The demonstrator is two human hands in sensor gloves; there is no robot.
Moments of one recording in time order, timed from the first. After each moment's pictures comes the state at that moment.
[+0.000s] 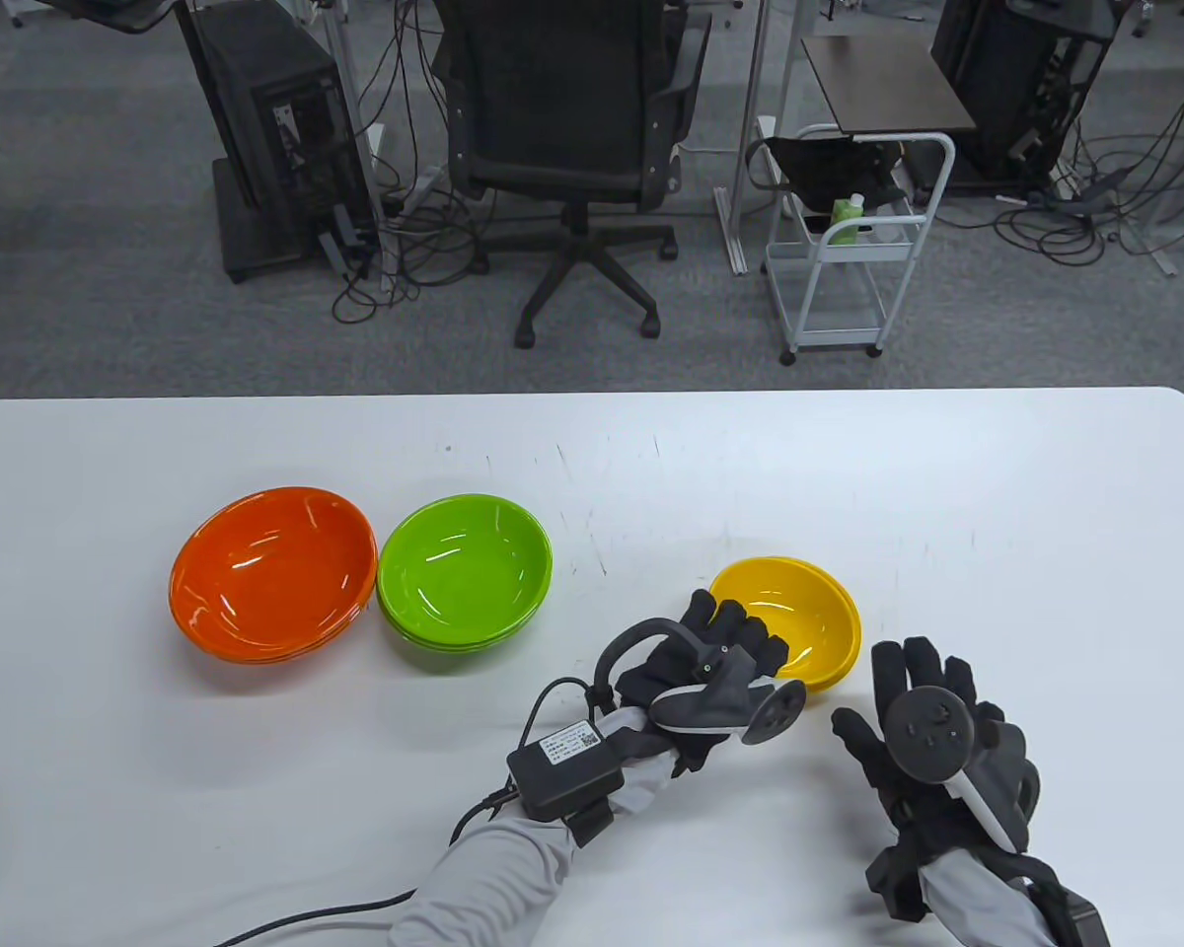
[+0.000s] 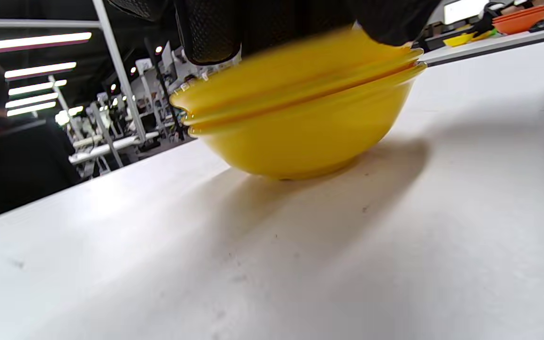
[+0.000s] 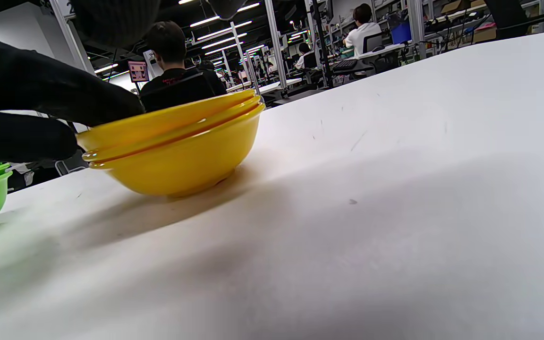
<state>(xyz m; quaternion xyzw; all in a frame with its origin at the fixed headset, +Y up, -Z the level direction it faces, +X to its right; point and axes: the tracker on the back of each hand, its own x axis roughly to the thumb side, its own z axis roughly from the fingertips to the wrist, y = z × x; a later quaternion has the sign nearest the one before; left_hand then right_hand) 0.067 -0.712 -0.365 0.02 -0.34 -0.12 0.93 0.252 -0.710 -0.295 -0.06 -0.01 0.98 0.16</state>
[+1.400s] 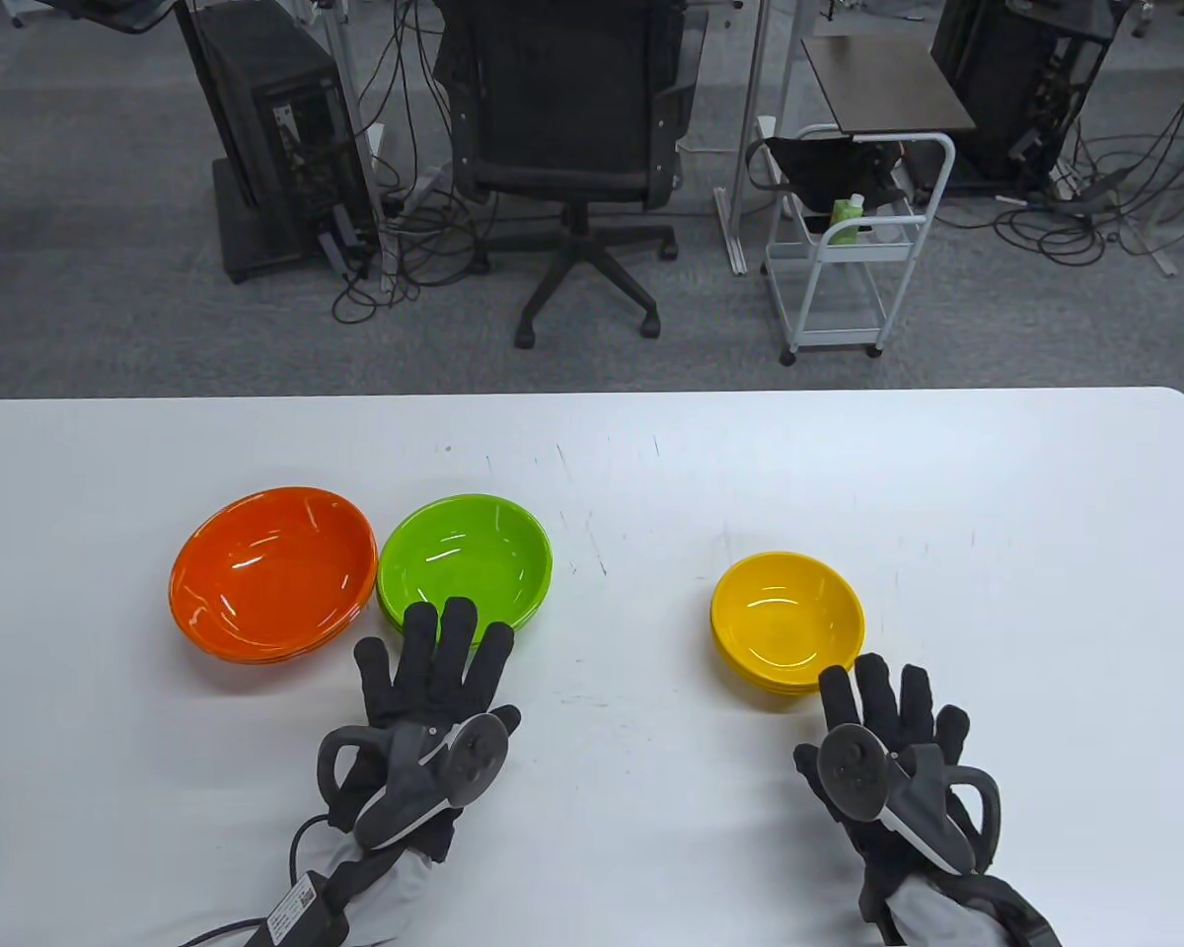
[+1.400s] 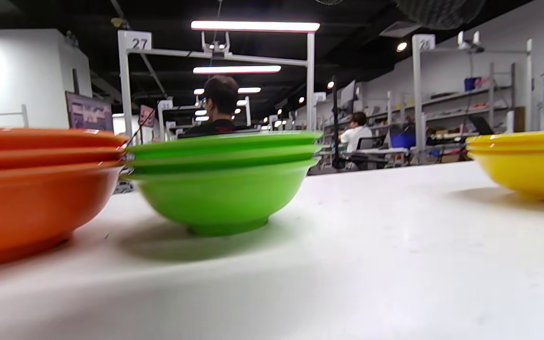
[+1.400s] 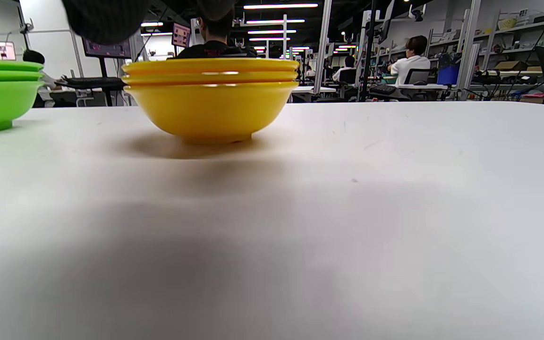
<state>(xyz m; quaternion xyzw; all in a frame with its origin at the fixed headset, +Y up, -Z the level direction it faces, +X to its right) -0.164 -0.702 -0.294 0.09 -0.08 -0.02 0.99 0.215 -0.725 -0.281 0.00 -0.01 1.00 0.02</state>
